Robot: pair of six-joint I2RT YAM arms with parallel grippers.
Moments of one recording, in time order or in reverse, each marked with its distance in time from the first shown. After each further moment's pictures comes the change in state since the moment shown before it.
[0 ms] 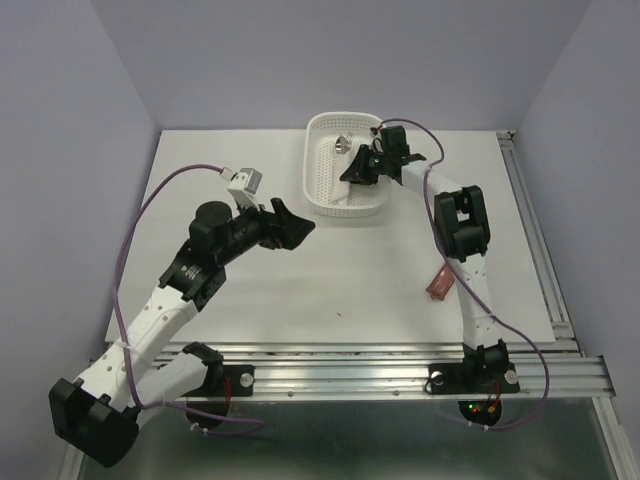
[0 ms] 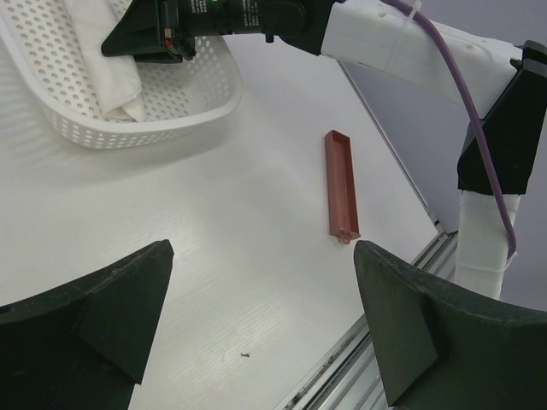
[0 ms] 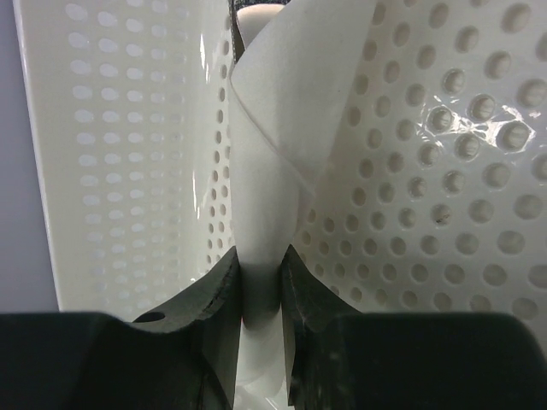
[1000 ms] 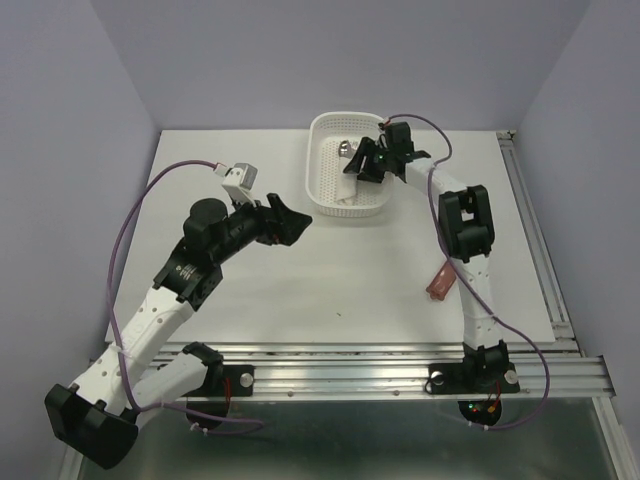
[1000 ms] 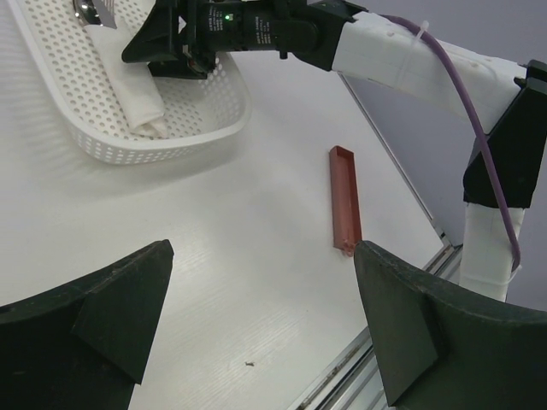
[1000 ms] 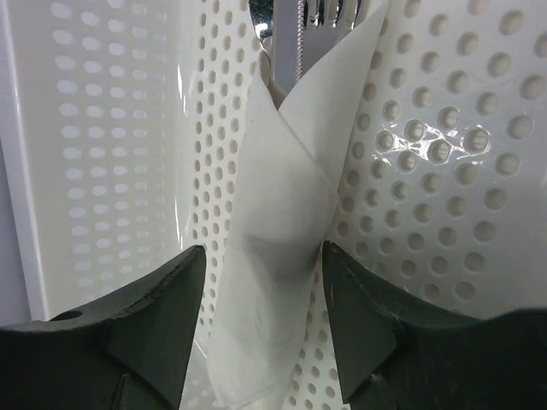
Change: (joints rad) left arm 0.000 -0.014 0.048 -0.036 -0.031 0.018; right arm -0.014 -0.023 -0.009 -0.015 0.113 0.006
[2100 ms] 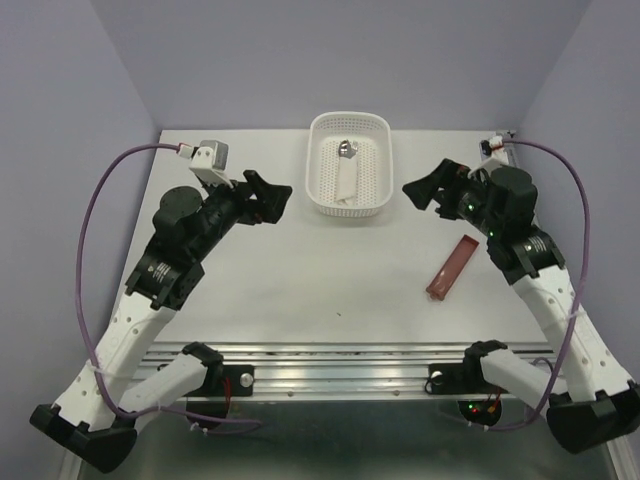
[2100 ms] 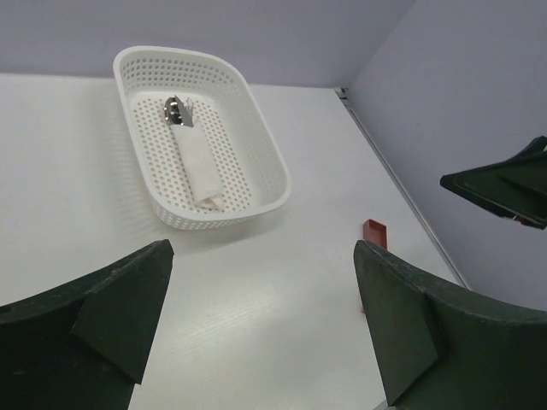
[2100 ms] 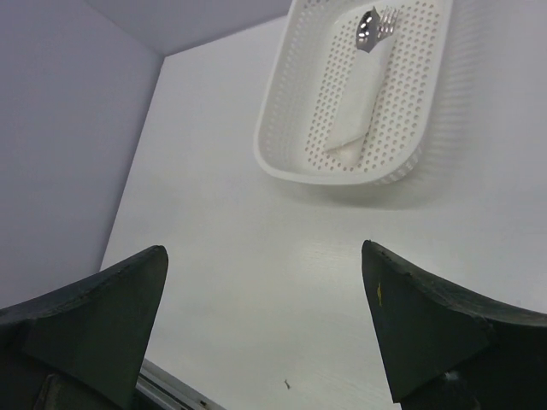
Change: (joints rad) left arm 0.000 -0.012 0.242 -0.154 -0.206 0.073; right arm 0.008 -1.443 -0.918 -0.106 0.232 -0.025
